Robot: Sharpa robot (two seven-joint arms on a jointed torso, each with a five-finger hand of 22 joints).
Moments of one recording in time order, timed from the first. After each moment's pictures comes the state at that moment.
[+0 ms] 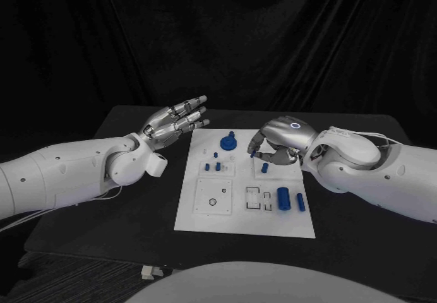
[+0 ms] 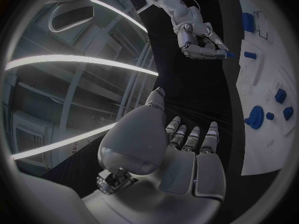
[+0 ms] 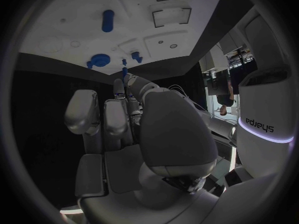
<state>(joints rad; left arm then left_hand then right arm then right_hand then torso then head) 1.18 -0.90 -0.21 1.37 -0.11 0.20 0.68 1.46 0.17 -0.21 0.21 0.43 0.26 0.09 0.03 0.03 0.04 0.05 0.01 0.01 0.01 0.15 0.00 0.00 0.16 0.06 0.30 0.03 0.15 1.28 -0.74 -0.21 1.58 -1.68 -0.39 0.05 1.47 -0.13 0.43 0.05 0.20 1.13 0.11 0.17 0.21 1.18 0.04 0.23 0.07 1.46 -0.03 1.24 1.04 0.09 1.44 0.07 1.06 1.31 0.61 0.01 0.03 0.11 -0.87</state>
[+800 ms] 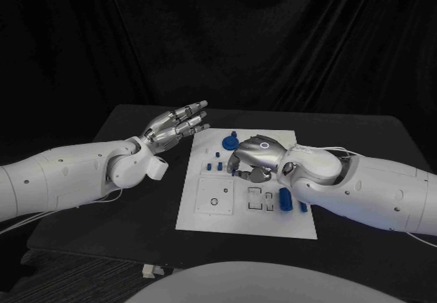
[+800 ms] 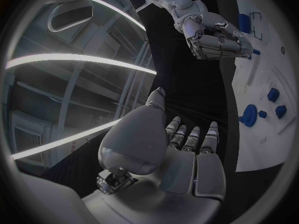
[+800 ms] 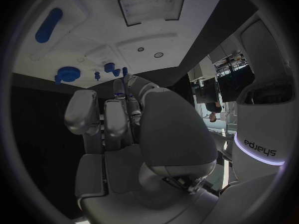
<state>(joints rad) 1.16 -0.91 -0.21 1.37 -0.11 0.20 0.68 1.47 0.18 -0.21 0.20 0.44 0.26 0.09 0.03 0.03 0.04 0.05 0.01 0.01 0.01 0.15 0.00 0.00 0.16 0.06 0.30 0.03 0.14 1.20 -0.58 -0.21 1.50 -1.78 -0.34 0.05 1.47 -0.13 0.43 0.05 0.20 1.13 0.11 0.16 0.21 1.19 0.05 0.22 0.06 1.46 -0.03 1.25 1.06 0.09 1.44 0.07 1.07 1.31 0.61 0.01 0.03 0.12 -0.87</state>
